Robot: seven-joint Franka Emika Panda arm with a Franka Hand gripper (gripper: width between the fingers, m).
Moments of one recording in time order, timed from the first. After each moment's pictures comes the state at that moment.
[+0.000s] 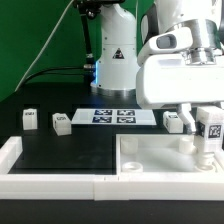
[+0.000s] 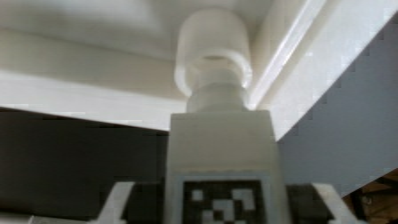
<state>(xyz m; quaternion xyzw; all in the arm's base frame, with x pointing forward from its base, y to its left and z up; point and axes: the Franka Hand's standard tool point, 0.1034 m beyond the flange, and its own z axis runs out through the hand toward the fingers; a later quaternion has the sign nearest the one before) 0.613 0.117 0.078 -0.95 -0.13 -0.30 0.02</state>
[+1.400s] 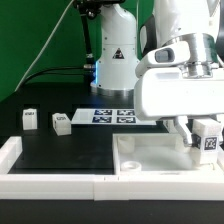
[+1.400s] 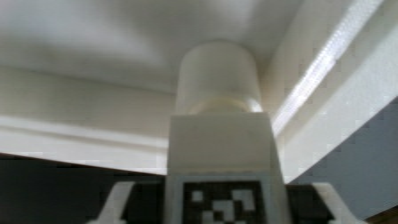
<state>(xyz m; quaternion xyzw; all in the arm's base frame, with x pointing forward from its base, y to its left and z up) 0.612 0.114 0.060 -0.95 -0.13 -0.29 0.01</state>
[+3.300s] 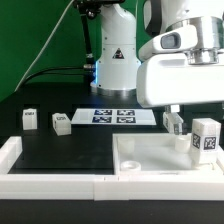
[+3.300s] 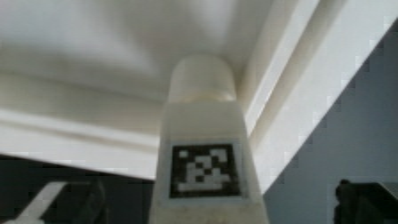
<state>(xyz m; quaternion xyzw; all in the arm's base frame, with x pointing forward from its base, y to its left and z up) 0.606 0.114 0.082 -0.98 -0.14 -0.13 0.02</state>
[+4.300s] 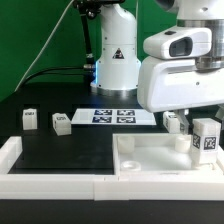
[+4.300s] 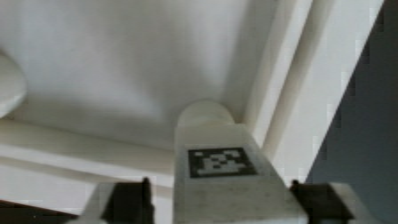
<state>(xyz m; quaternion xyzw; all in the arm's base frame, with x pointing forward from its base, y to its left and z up) 0.611 0.112 0.082 -0.99 -0.14 0.00 0.02</state>
